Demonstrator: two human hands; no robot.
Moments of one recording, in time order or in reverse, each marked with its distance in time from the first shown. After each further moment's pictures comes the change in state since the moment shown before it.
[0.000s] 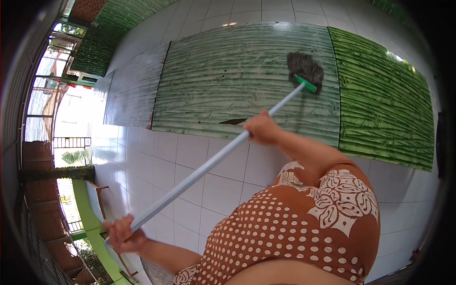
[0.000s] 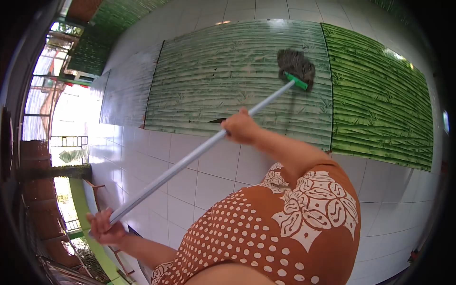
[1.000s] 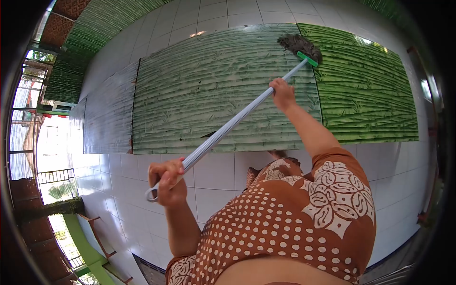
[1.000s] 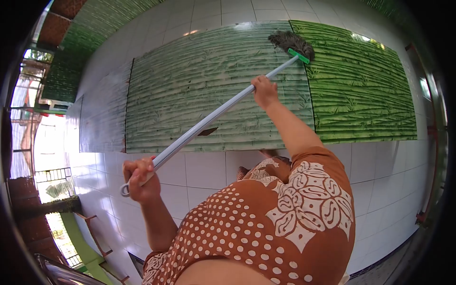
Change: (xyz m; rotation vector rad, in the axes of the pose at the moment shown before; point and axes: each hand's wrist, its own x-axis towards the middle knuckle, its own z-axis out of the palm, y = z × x) left_hand 0.071 -0.201 0.072 -0.169 -0.361 -0.206; right_hand -0.013 0.149 -0.026 -0.266 0.437 0.690
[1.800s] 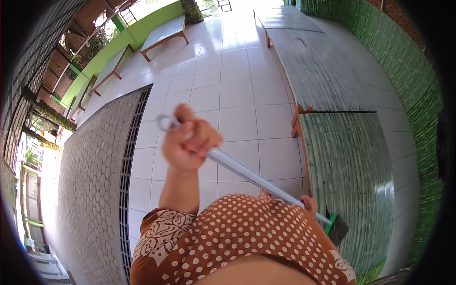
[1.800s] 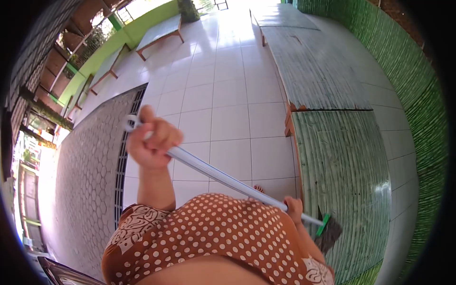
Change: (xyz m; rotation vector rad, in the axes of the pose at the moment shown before) left_hand -0.250 0.383 -0.354 0.122 0.633 0.527; right_hand -0.231 -0.501 0.176 0.656 -0.757 -1.169
